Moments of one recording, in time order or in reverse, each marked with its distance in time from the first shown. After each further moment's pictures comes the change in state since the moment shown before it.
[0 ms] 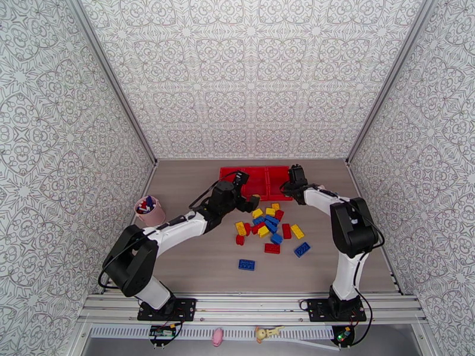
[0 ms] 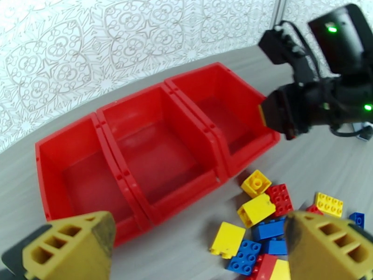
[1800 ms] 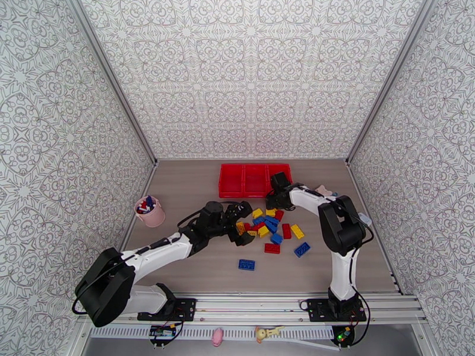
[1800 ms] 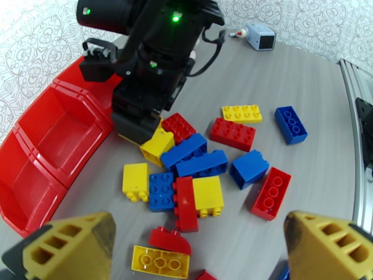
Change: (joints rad) left arm -0.035 -0.247 -0.299 -0.024 0.380 0.291; right arm 0.145 0.053 0.072 -0.321 -0.181 -0.069
